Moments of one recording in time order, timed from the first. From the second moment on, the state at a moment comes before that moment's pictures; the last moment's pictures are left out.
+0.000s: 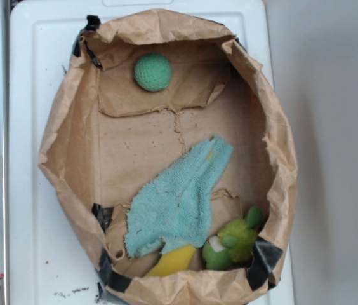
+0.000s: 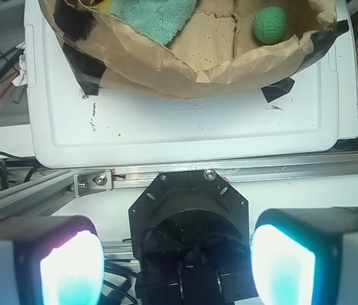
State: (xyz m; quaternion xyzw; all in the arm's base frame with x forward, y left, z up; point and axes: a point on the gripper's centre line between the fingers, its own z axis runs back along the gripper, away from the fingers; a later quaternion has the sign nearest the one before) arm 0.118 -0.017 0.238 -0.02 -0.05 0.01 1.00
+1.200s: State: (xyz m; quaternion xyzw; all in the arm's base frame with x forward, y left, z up) arm 0.301 0.010 0.136 0.00 -0.17 0.34 0.93
